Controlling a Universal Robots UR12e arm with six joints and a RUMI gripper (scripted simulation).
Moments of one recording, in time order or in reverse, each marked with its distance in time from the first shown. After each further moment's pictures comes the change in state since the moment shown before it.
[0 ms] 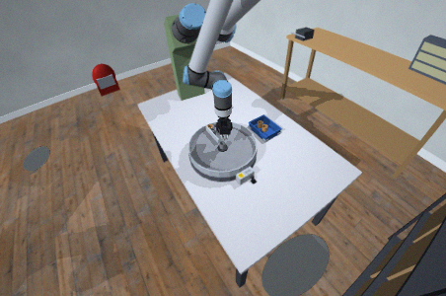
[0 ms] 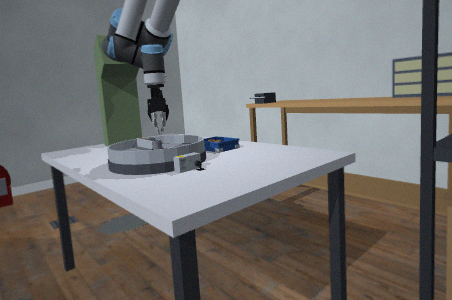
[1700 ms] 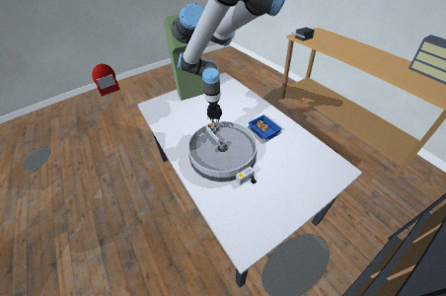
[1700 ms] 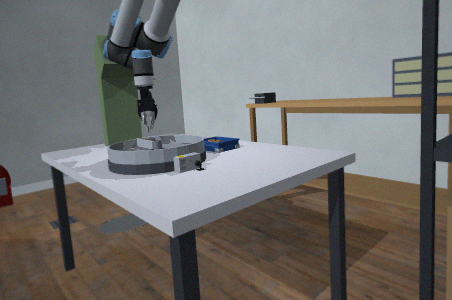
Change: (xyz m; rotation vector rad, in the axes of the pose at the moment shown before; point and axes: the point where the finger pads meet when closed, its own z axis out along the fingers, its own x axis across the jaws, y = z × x) arm -0.062 -0.133 0.000 0.000 0.000 0.000
